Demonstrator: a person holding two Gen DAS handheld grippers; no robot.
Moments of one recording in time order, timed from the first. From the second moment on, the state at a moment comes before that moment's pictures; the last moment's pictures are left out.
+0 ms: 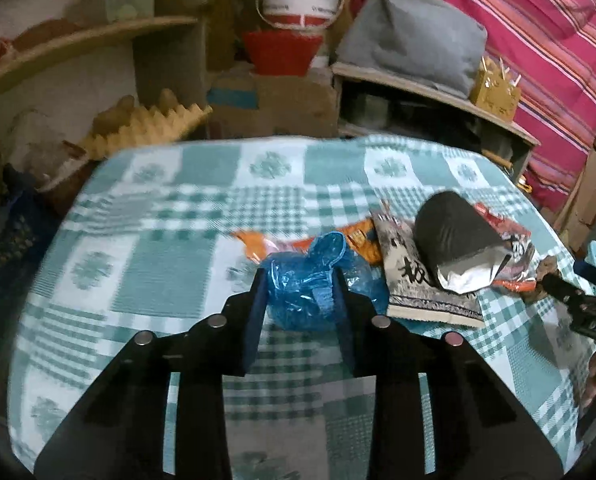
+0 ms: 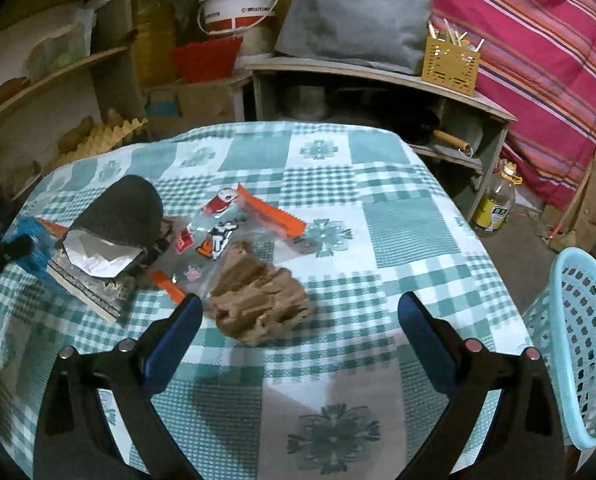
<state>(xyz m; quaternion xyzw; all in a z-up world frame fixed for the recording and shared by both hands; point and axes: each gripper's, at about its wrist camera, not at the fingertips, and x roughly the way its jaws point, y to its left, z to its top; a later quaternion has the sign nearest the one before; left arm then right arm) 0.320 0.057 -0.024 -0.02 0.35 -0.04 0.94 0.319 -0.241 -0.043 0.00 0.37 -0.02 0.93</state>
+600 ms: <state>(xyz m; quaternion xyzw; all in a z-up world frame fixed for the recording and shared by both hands) 0.277 0.087 0.029 -0.03 0.28 -0.01 0.96 0.334 -0.235 -0.060 -0.01 0.42 0.02 0.91</state>
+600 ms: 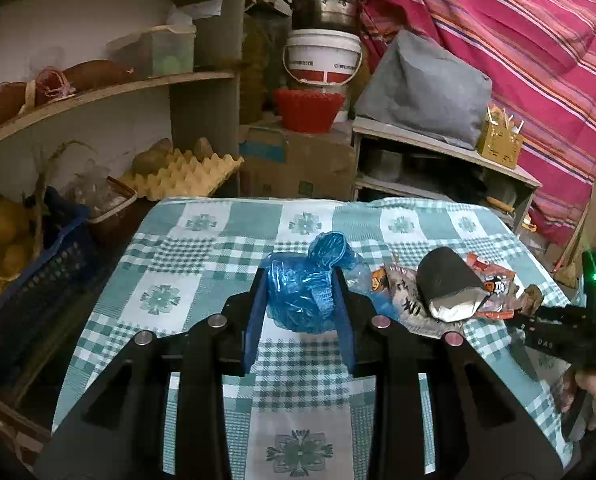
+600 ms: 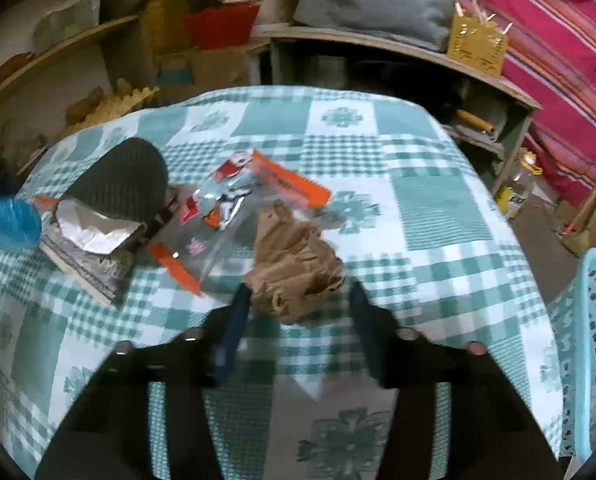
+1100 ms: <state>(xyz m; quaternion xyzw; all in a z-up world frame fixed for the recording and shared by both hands) 0.276 0.073 0.029 -0.03 0.28 -0.02 0.96 0.323 -0.260 -0.046 0.01 0.40 0.01 0.91</state>
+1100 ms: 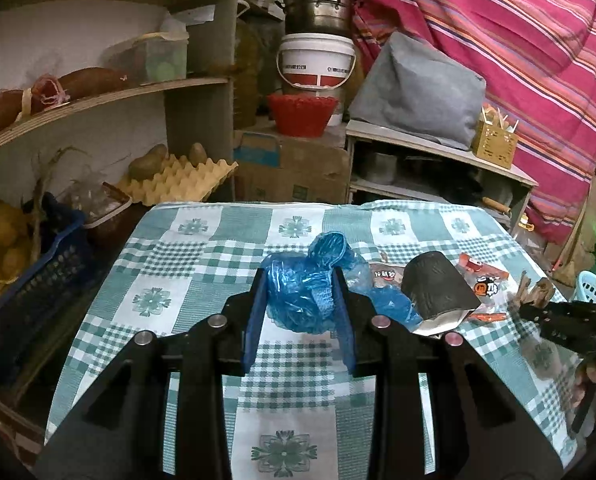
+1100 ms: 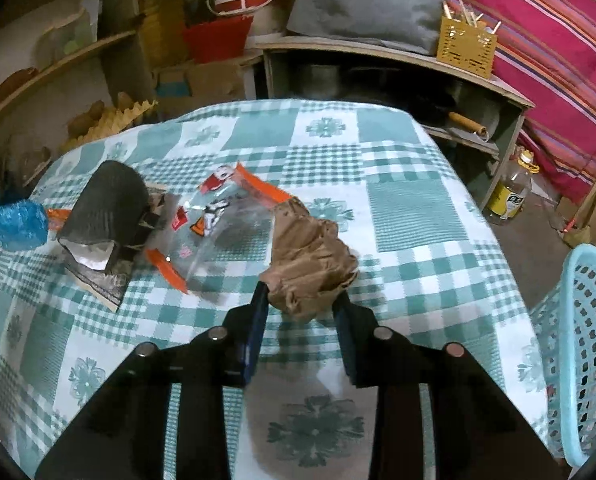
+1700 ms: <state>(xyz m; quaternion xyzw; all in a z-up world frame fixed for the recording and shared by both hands) 0.263 -0.040 0.067 -0.03 0.22 -0.10 0.97 0.265 -0.385 0.009 0.06 0.33 -0.06 0.94</state>
